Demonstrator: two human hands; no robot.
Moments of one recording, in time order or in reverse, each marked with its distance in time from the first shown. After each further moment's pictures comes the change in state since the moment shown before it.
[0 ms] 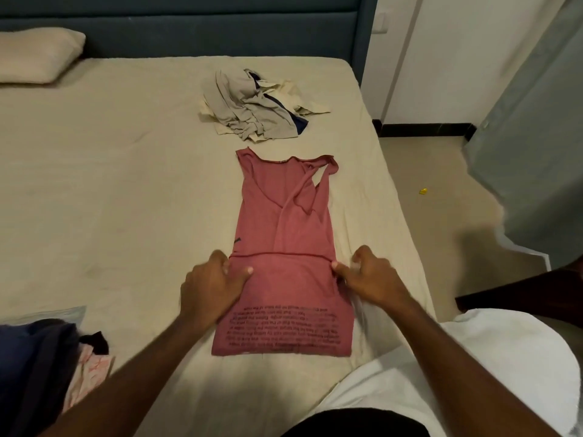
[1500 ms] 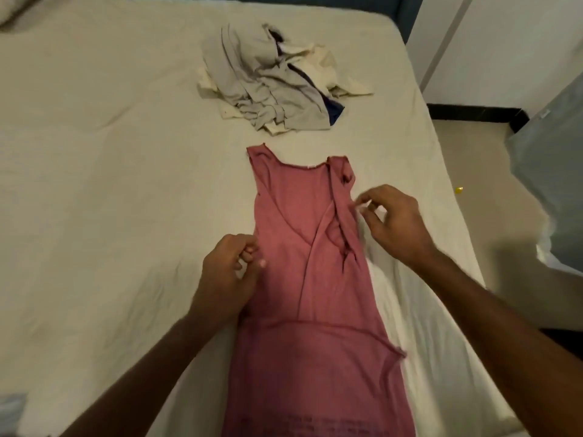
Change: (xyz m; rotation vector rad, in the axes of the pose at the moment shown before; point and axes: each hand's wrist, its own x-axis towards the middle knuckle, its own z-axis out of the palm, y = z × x) left_hand 0.136 -0.004 0.026 -0.442 0.091 0.271; right_hand 0.208 -0.065 -0.023 0.048 0.336 -0.646
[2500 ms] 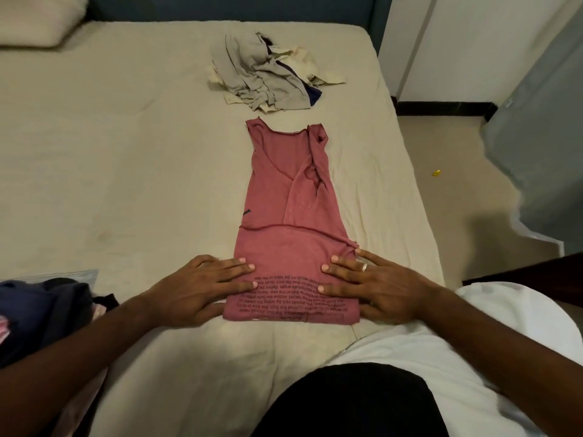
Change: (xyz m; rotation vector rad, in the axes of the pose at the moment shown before) left_hand -0.161 -0.008 -0.086 0.604 -0.672 0.733; right_hand -0.241 -0.038 -0.049 -0.498 -0.730 -0.663
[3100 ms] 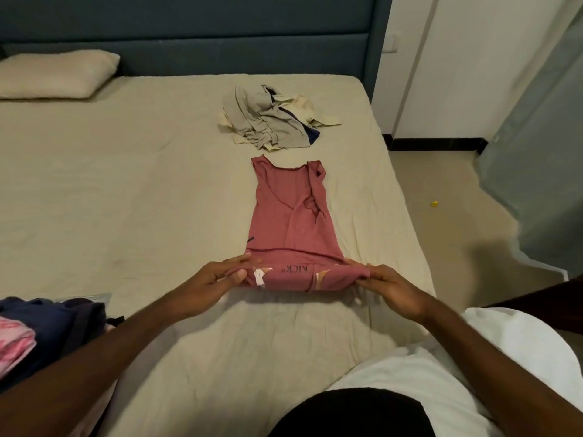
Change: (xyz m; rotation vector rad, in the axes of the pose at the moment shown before) left_hand 0.040 0.021 -0.046 -1.056 0.253 -0.451; right_hand -0.001 0.002 -0.029 1.361 0.388 0.479
